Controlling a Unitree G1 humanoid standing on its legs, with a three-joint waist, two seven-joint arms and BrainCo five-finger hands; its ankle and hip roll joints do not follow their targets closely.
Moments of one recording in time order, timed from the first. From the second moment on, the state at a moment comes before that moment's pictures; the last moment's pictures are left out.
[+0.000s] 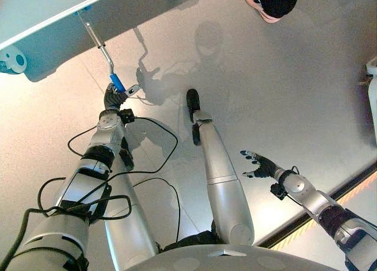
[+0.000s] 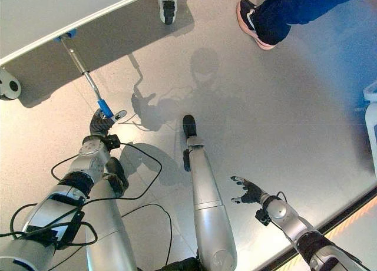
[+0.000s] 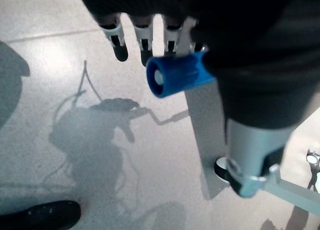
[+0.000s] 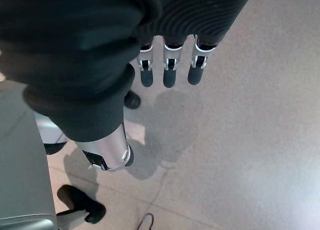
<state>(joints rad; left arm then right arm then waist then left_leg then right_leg) -0.73 0.48 -0.28 0.99 -0.67 -0.16 0.22 -0.20 -0.68 0.60 0.59 0.11 -0.17 0.12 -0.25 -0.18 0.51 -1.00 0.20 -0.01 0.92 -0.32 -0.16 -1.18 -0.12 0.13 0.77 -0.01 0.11</state>
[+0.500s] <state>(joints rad) -0.44 0.46 -0.30 0.98 -0.48 -0.14 0.14 -0.22 -0.57 0.58 0.73 0.11 -0.17 0.11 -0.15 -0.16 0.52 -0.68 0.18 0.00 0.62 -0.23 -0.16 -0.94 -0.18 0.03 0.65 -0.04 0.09</state>
